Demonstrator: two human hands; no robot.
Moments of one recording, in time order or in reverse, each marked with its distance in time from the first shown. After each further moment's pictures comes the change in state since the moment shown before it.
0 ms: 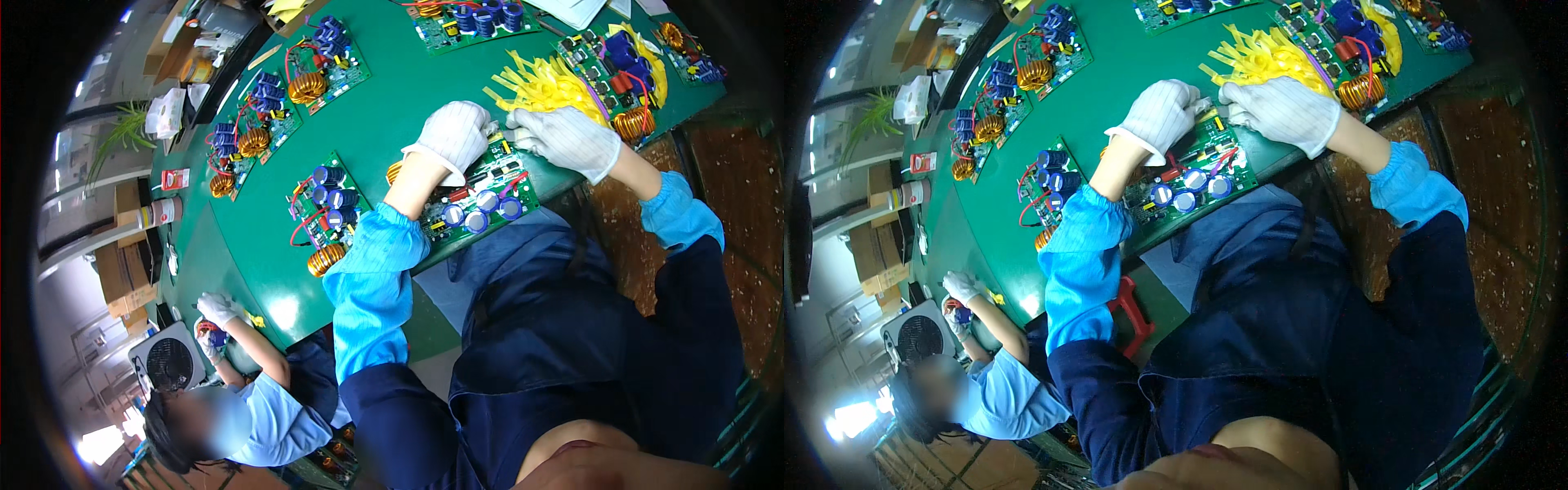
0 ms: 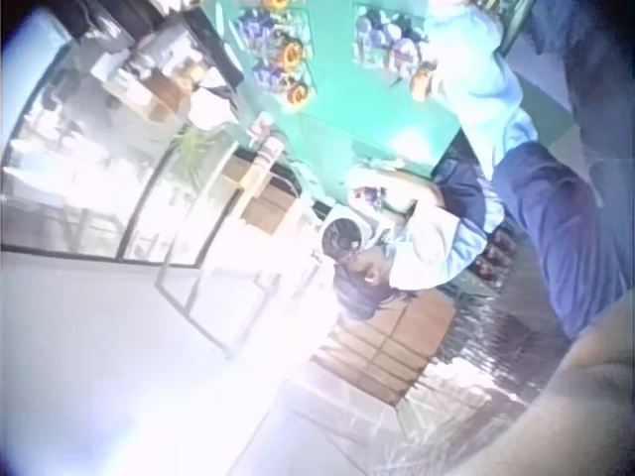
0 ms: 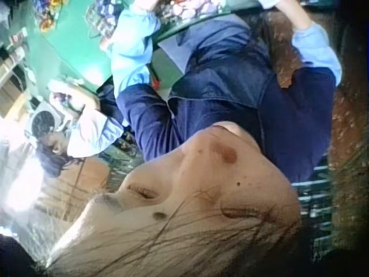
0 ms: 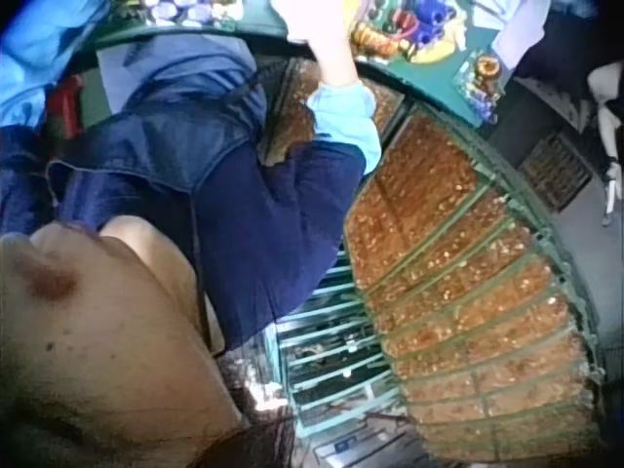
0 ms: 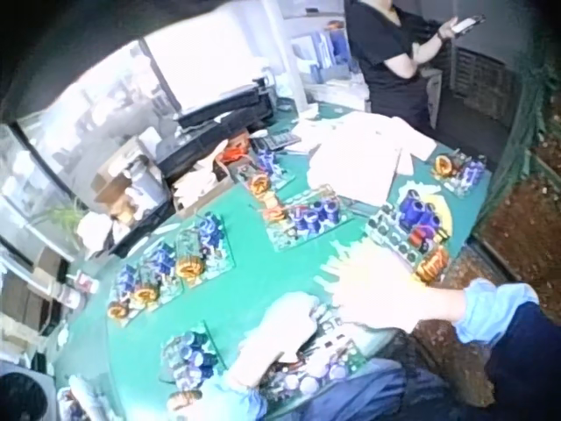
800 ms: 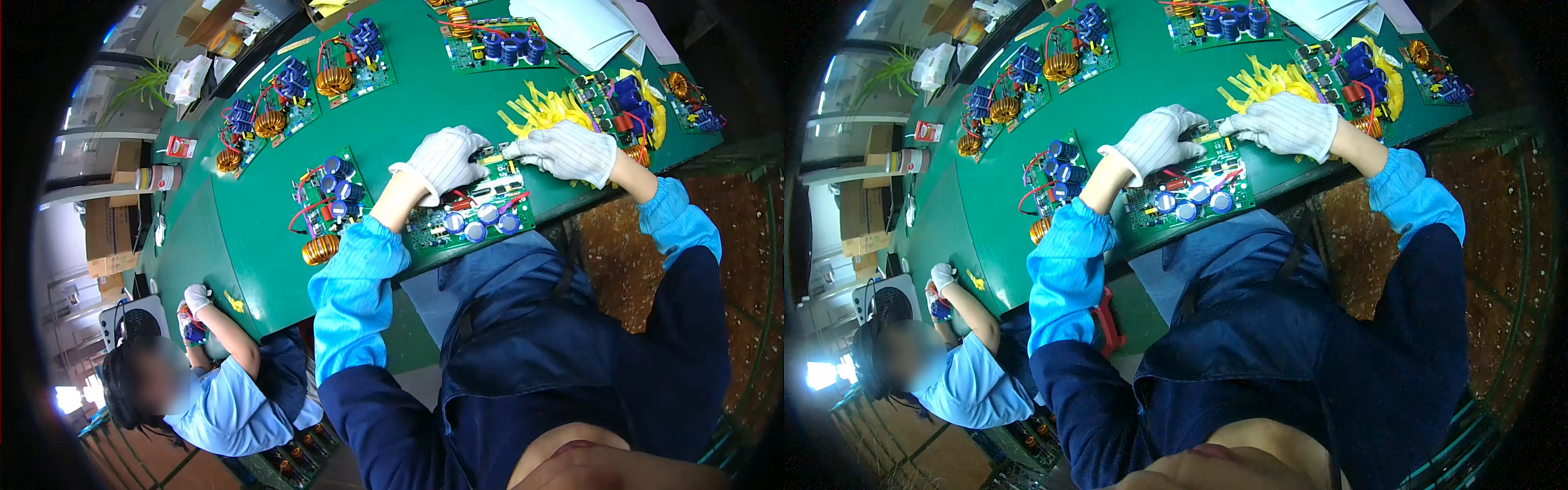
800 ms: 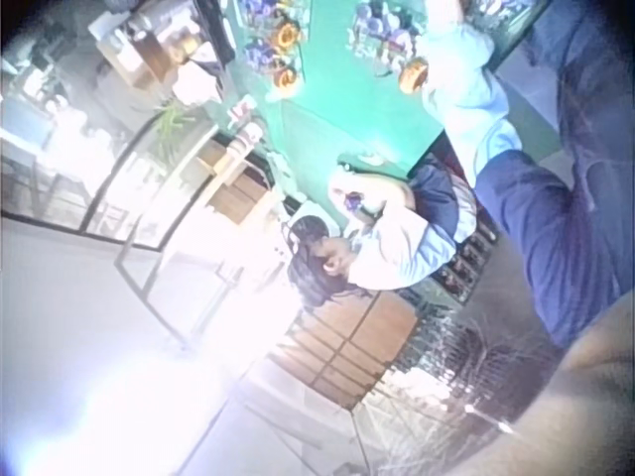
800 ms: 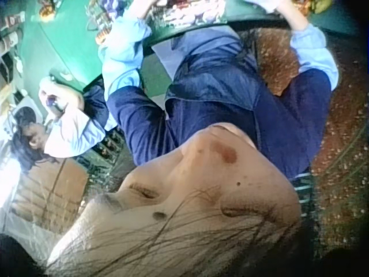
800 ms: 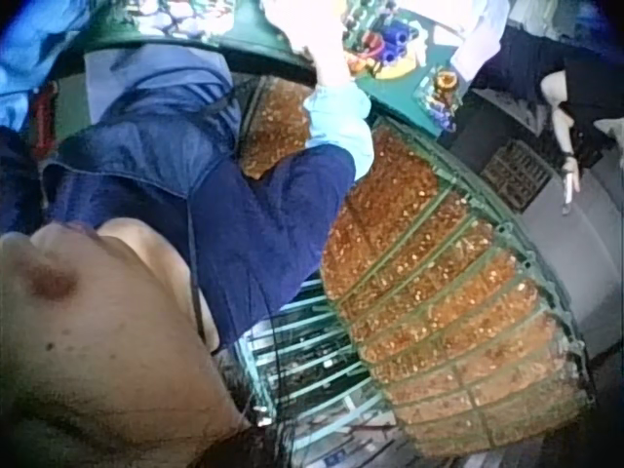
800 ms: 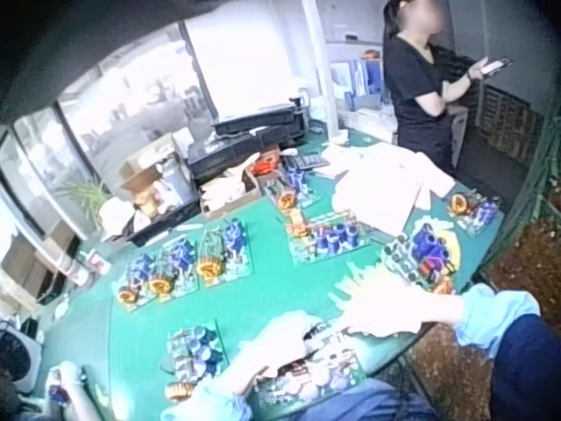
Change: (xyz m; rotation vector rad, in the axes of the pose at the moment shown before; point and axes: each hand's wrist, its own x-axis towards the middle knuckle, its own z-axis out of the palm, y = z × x) left_hand -0.037 -0.008 -0.013 -0.033 -0.025 0.008; right_hand 0.018 0.015 -0.026 -0.130 -0.134 -0.289
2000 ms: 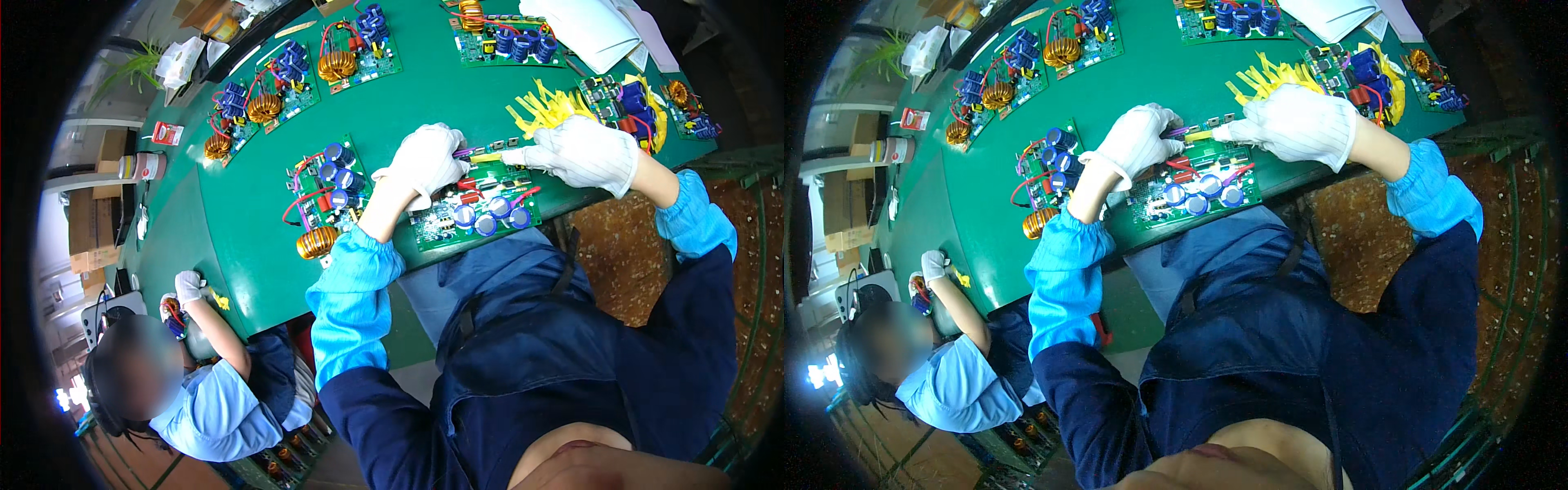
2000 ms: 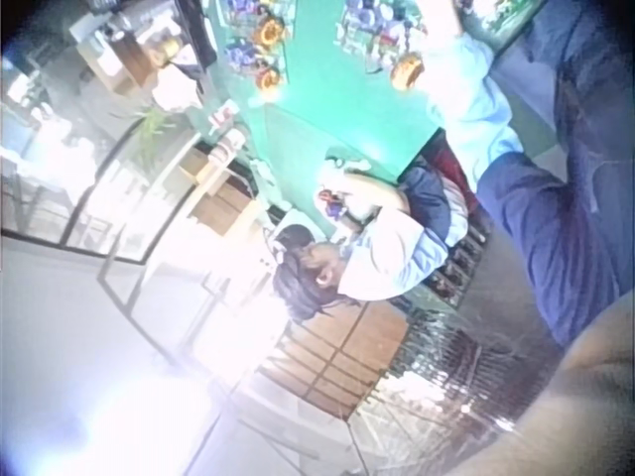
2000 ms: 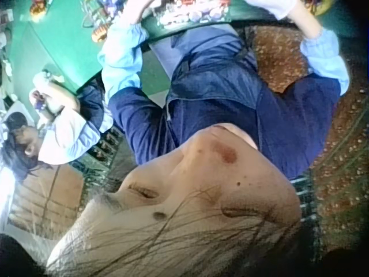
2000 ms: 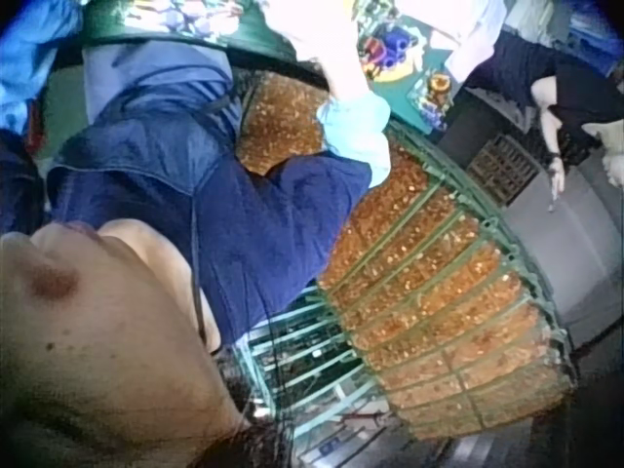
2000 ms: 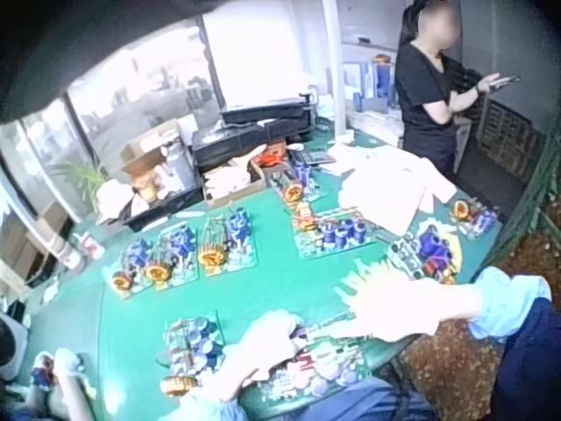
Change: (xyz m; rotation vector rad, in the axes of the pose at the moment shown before) left_hand -0.037 -0.018 -0.005 0.010 0.030 -0.200; right_hand 0.020 -0.052 -0.051 -0.298 -0.084 -0.188
